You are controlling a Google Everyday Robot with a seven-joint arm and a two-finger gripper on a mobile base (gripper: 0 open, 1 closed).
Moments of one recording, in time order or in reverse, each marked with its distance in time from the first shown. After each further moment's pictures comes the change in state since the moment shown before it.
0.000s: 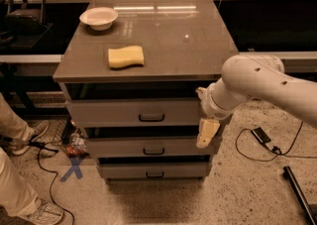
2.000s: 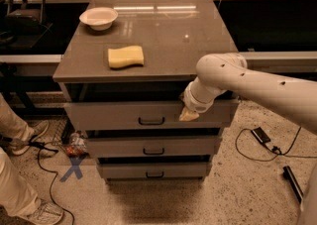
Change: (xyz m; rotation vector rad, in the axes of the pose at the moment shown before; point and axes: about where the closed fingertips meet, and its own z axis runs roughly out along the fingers) arm -0.020 -0.032 0.082 -0.088 0.004 -0.110
